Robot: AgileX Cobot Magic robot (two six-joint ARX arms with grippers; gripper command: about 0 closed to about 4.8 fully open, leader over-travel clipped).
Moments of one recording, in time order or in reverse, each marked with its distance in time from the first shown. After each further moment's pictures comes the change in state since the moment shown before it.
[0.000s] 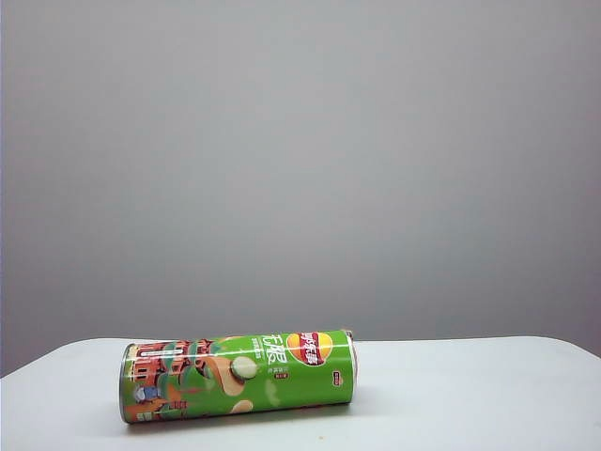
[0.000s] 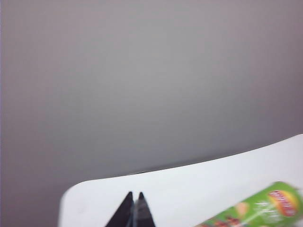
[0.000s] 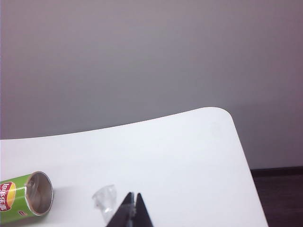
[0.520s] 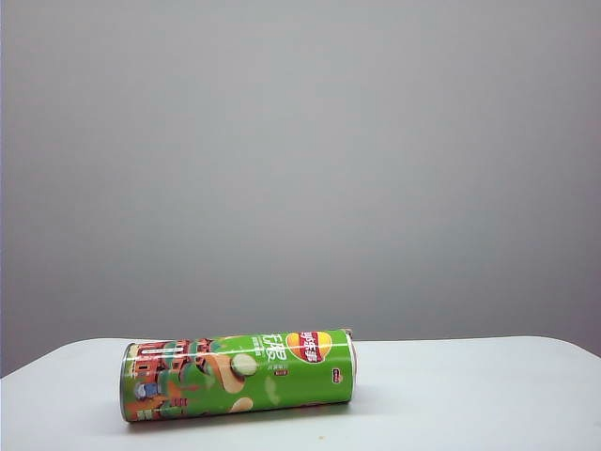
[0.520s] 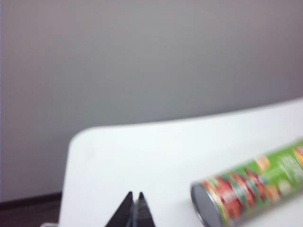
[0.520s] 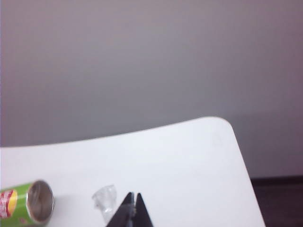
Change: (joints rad) left arm 0.000 0.325 -0.002 0.121 -0.039 0.008; right arm 0.000 0.000 0.000 0.032 0.003 -0.004
